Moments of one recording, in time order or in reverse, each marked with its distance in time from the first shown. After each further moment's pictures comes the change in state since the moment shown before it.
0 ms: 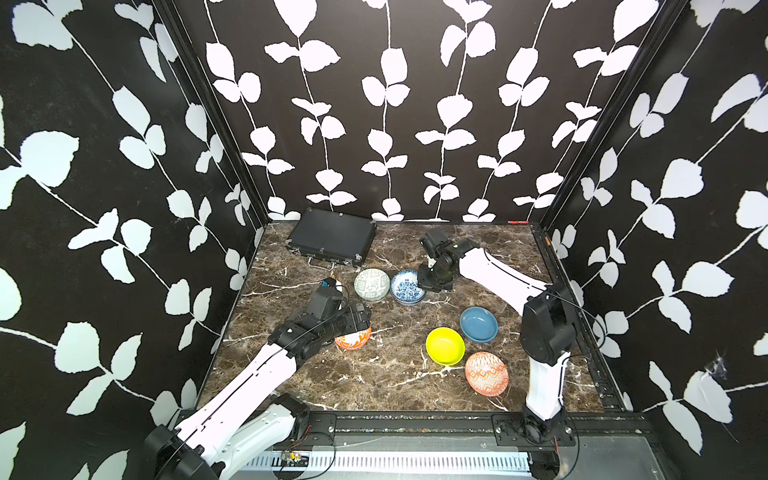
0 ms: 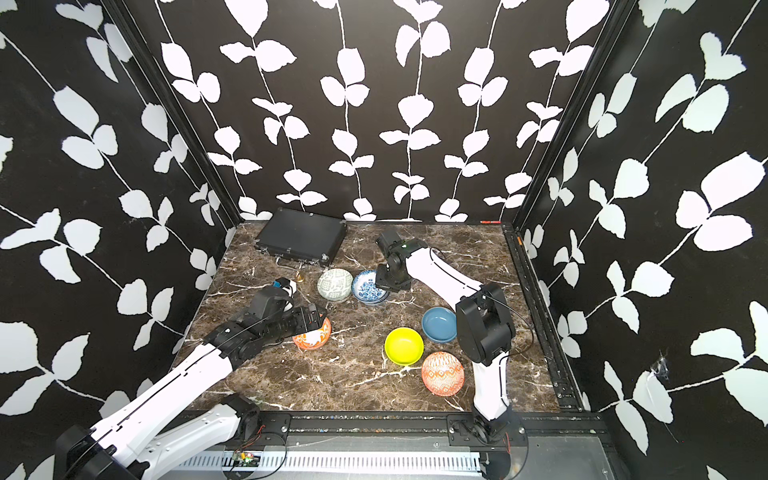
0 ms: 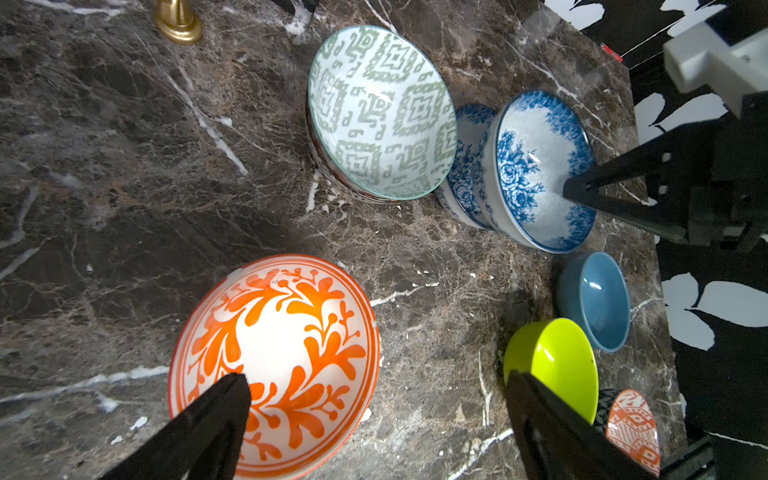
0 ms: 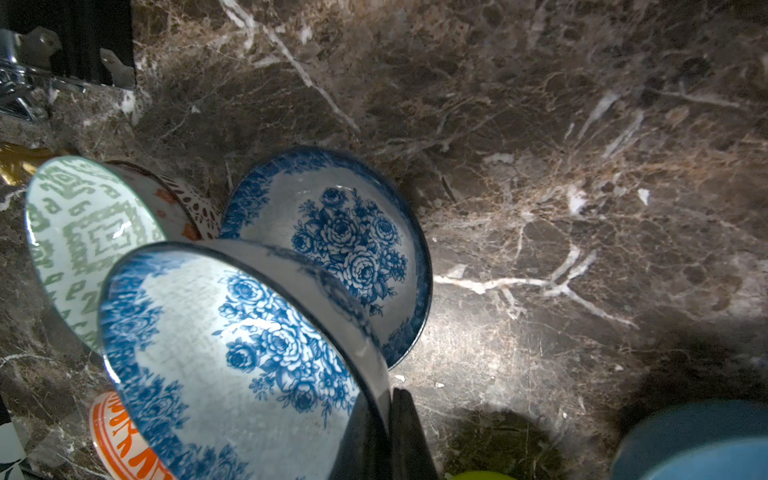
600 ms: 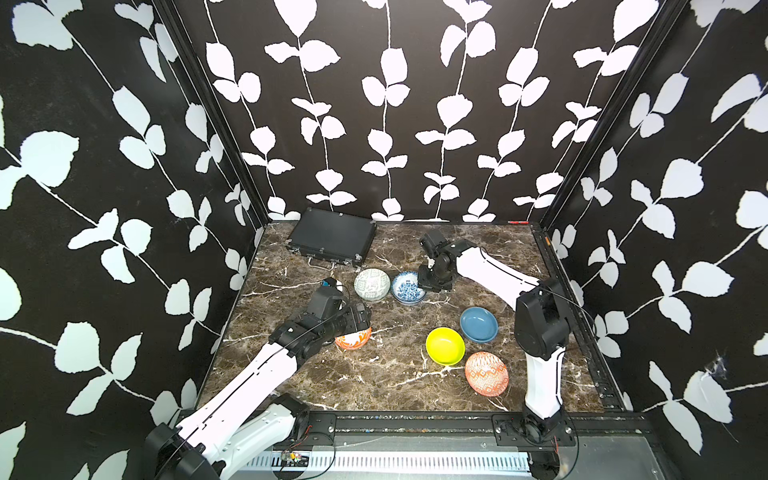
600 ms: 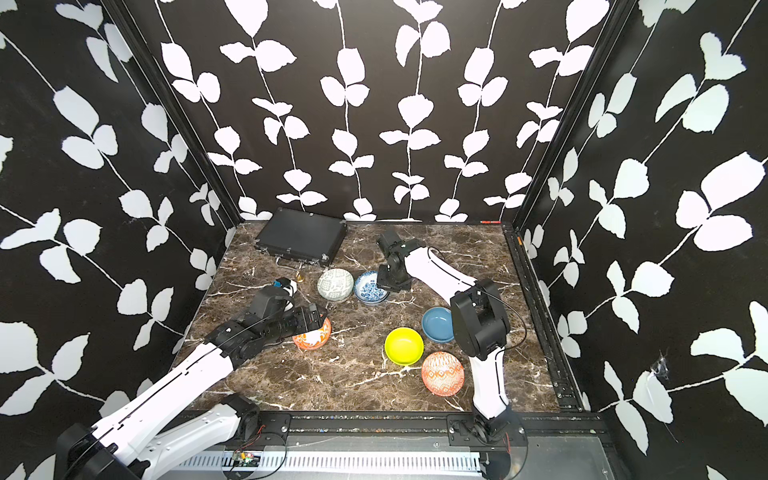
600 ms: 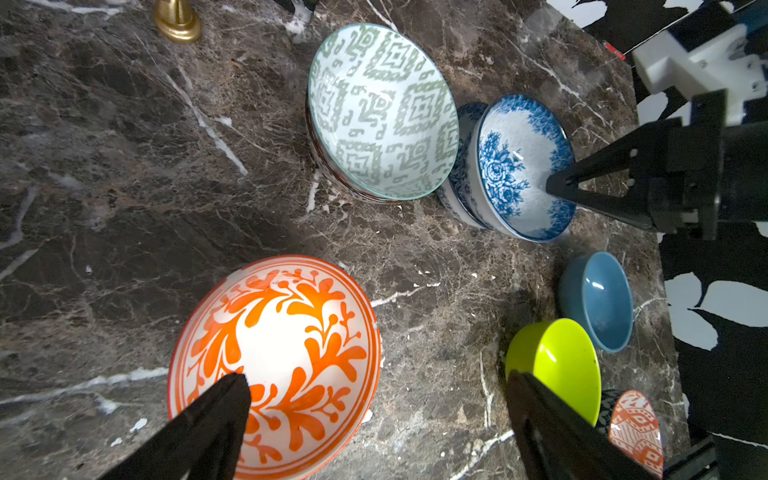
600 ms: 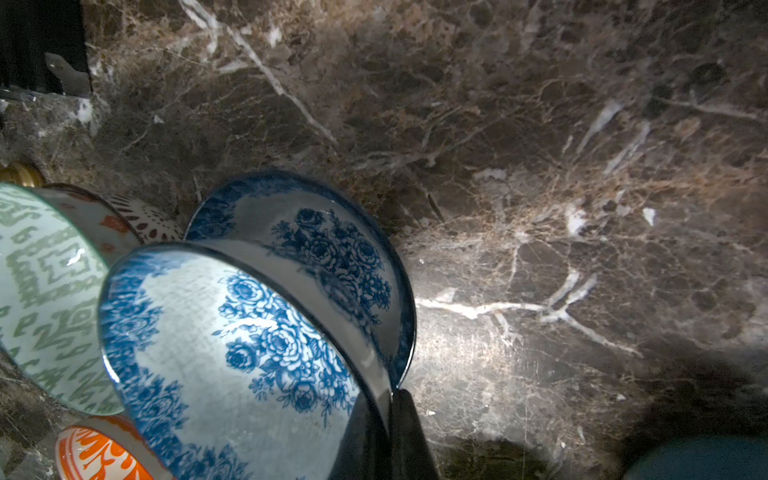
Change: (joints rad) left arm 0.000 0.006 0.000 0.003 -0.001 0.003; right arm -0.021 0.051 0.009 0.016 0.000 -0.010
